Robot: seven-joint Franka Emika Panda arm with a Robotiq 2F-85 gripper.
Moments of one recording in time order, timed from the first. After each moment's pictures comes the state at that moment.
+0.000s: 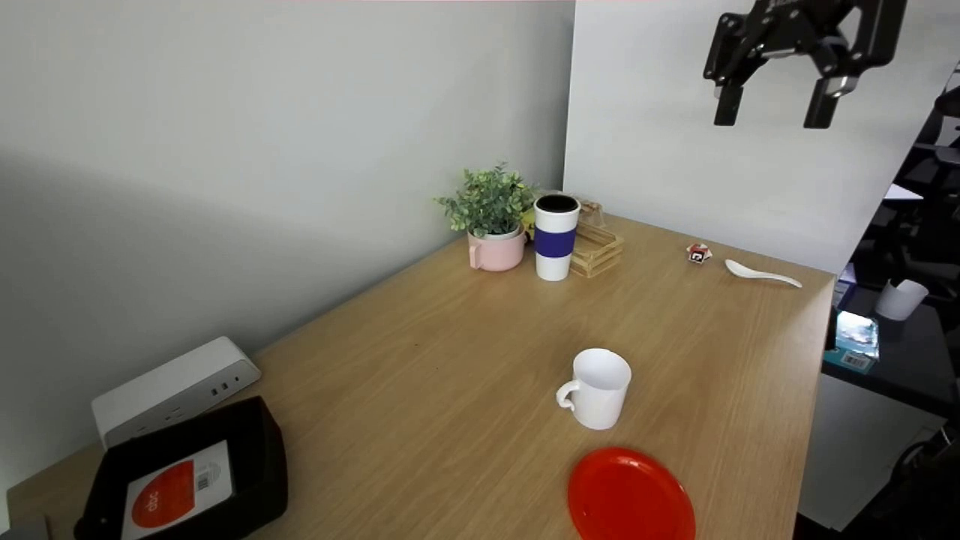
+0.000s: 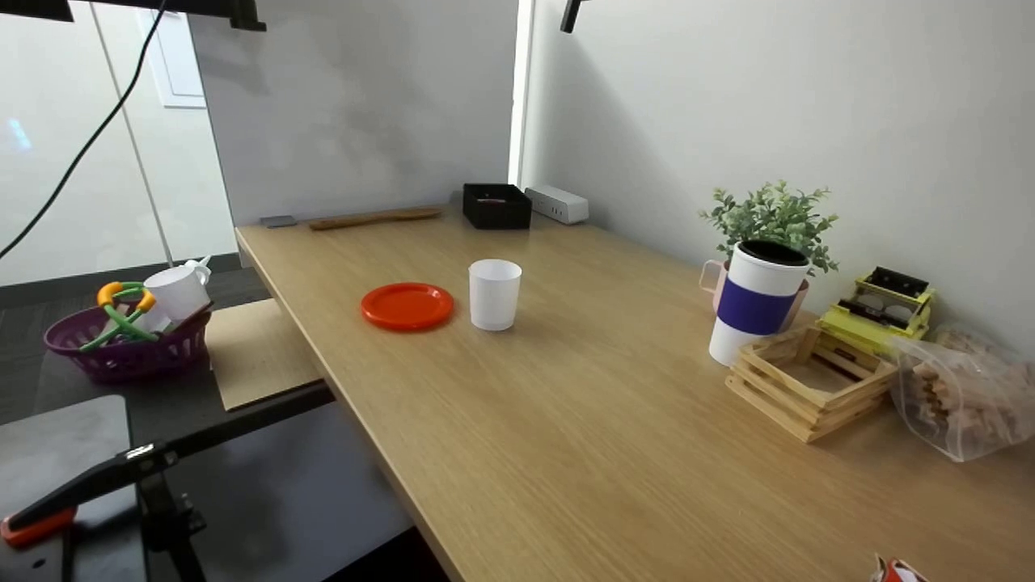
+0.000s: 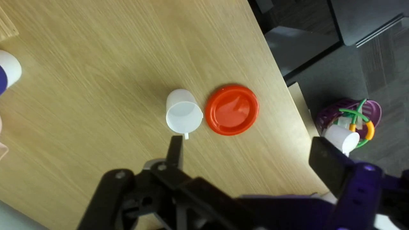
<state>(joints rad) 0.12 -0.06 -0.11 -1.91 0.19 1.79 -1.03</state>
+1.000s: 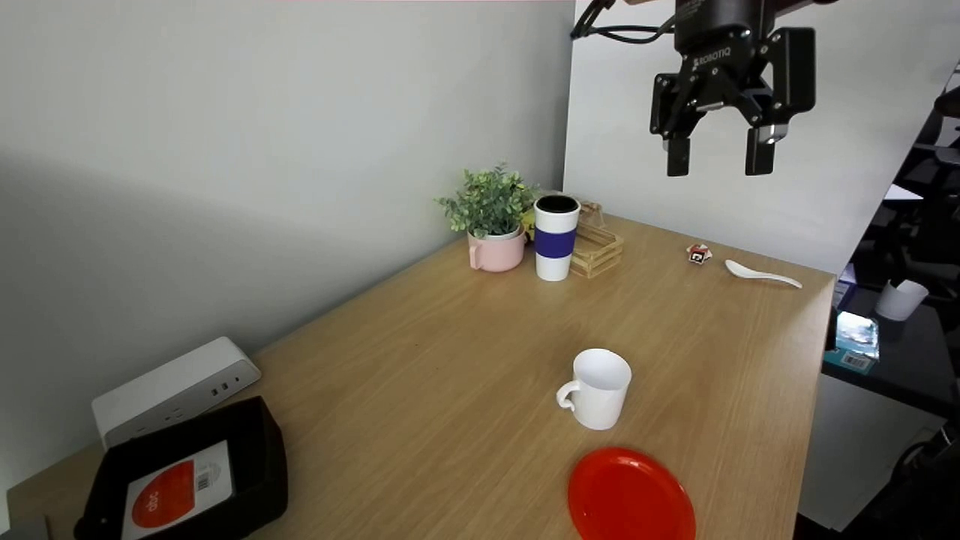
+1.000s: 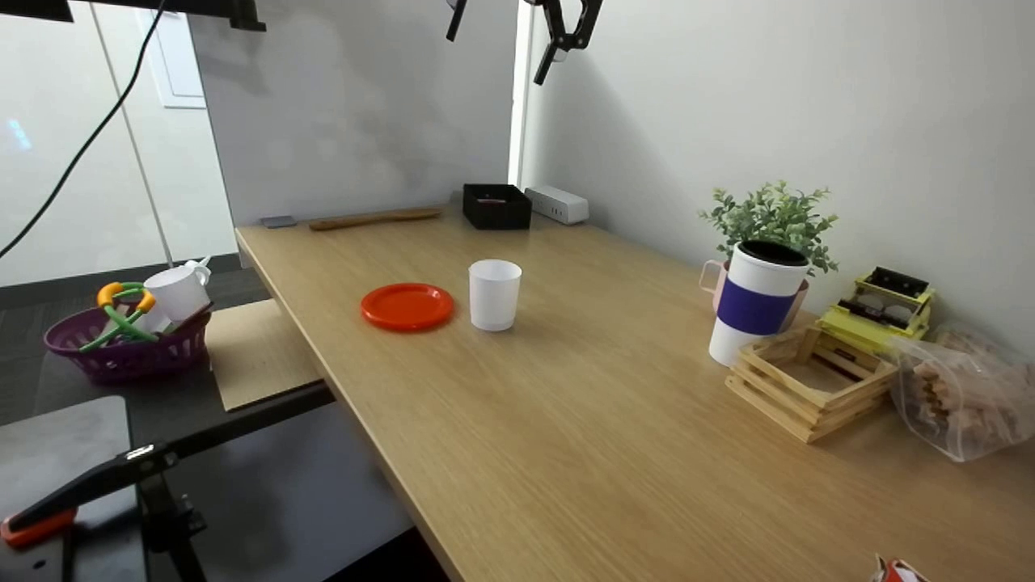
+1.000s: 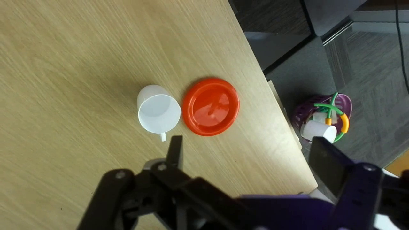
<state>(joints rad) 0.08 0.16 -0.01 -1.72 0.23 1.66 -0.95</state>
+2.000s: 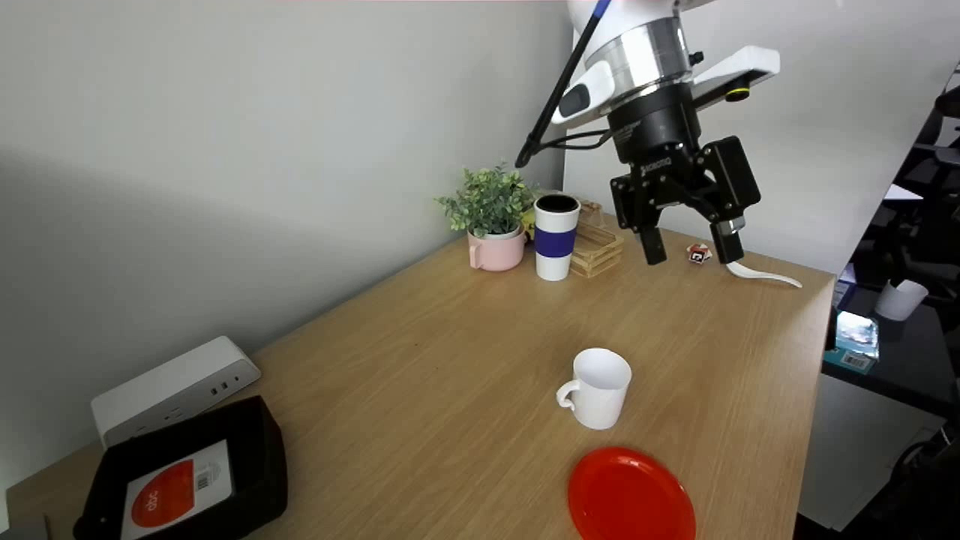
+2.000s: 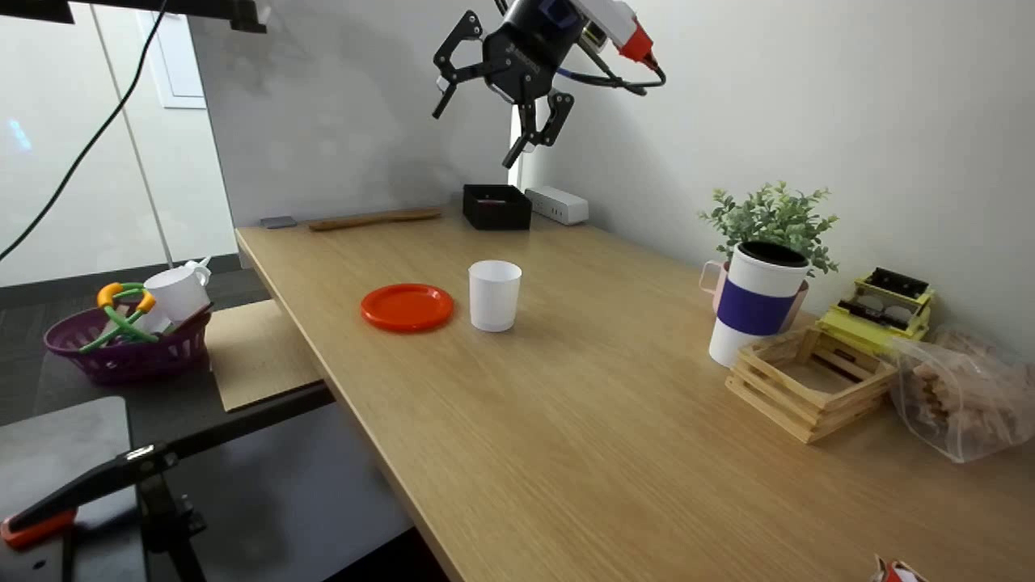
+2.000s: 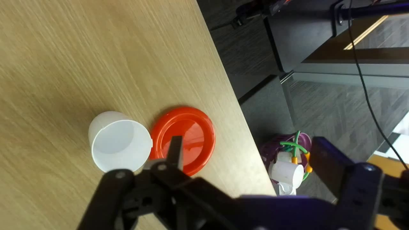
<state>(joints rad) 0.07 0.46 0.07 -1.50 0.19 1.48 -0.99</state>
